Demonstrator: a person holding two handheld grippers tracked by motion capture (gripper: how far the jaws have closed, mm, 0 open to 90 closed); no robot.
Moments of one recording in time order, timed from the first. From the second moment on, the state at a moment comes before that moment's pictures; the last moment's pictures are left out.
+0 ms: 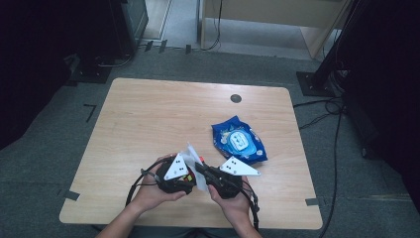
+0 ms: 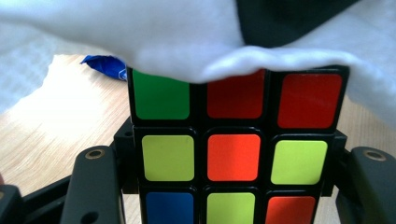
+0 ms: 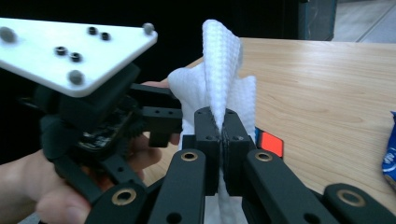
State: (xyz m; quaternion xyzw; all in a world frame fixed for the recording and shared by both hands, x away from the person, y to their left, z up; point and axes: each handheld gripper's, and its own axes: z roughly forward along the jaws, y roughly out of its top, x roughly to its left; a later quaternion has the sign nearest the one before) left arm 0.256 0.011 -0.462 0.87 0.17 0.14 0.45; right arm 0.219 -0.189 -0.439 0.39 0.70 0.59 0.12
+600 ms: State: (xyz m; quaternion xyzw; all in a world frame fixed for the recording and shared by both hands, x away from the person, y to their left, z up) left arm 0.261 0.018 -0.459 0.86 0.18 0.14 0.45; right arm 0.236 -0.214 -0.455 0.45 0.69 0.55 0.15
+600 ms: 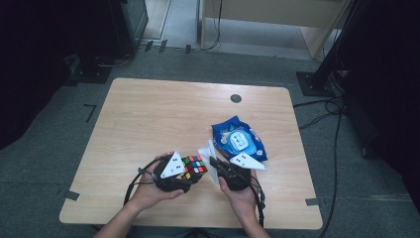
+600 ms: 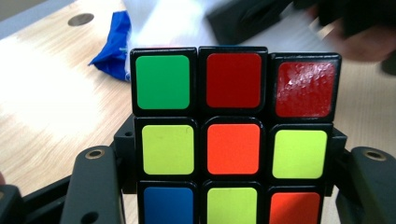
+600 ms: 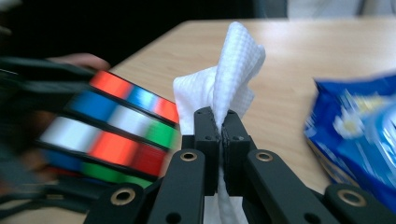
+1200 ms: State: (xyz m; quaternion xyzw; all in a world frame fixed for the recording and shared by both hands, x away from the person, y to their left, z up) left arm 0.256 0.014 -0.458 0.86 0.17 0.14 0.46; right arm 0.223 -0.194 -0.443 0.41 0.70 0.57 0.15
